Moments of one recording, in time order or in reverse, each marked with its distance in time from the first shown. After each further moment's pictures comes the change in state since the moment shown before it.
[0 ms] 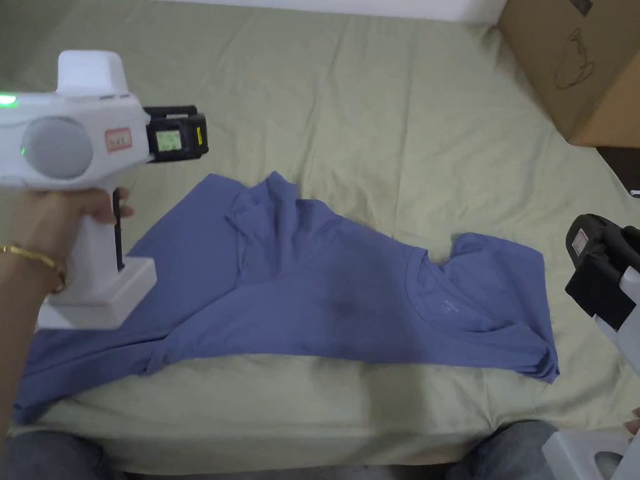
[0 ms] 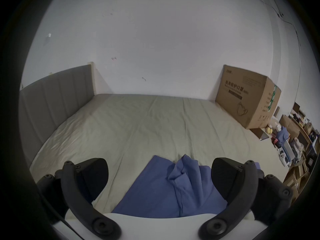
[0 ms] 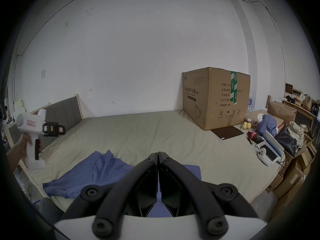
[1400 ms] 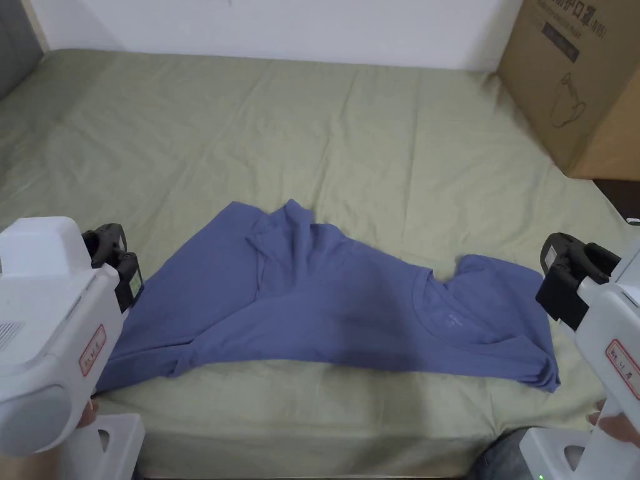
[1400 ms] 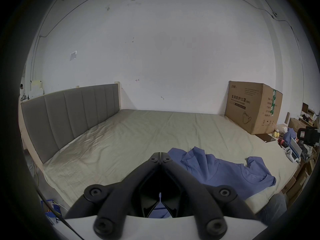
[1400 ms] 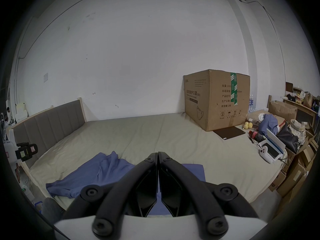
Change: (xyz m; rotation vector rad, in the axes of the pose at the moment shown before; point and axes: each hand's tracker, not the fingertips) left arm 0.005 -0.129 0.181 0.249 0.189 0.003; right arm -0.006 -0.017 0.021 0.039 0.019 -0.015
